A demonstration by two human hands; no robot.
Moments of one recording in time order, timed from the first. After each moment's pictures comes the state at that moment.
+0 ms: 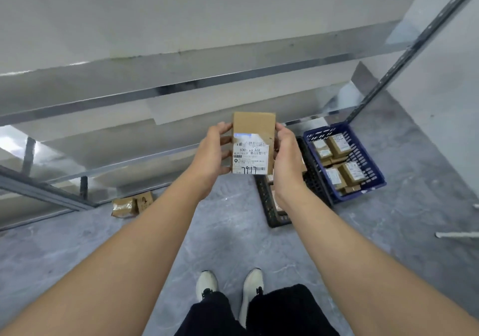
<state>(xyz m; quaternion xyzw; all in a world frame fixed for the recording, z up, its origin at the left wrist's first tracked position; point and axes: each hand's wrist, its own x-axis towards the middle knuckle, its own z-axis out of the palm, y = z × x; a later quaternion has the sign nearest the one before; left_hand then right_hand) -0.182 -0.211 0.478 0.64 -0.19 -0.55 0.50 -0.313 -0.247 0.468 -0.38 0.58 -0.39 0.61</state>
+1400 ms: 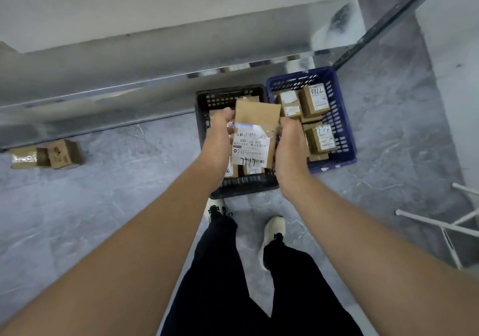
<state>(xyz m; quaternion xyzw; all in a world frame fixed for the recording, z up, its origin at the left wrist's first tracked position) -0.442 -0.495 0.298 0.67 -0.02 -0.59 0.45 -0.558 -0.532 0.295 -0.39 0.68 -0.20 0.59</state>
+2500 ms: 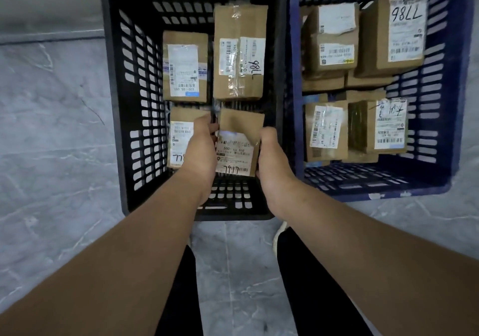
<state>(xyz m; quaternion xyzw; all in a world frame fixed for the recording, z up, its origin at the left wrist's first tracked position) -0.540 -0.569 -0.133 0.71 0.21 -0.55 0.40 -0.646 -0.610 -0.152 -0.30 0.68 0.07 0.66</state>
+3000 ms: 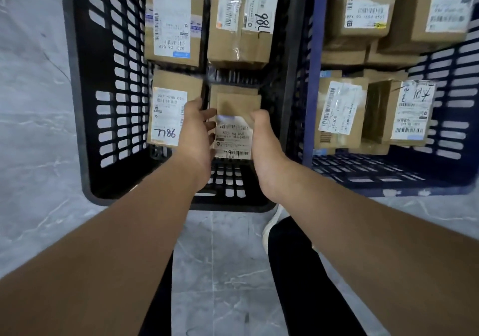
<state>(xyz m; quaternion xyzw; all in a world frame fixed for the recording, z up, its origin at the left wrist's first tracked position) -0.560 -0.546 -0.213 0.68 0.27 -0.54 0.42 -0.655 -0.605 -0.209 -0.30 0.66 0.14 0.68</state>
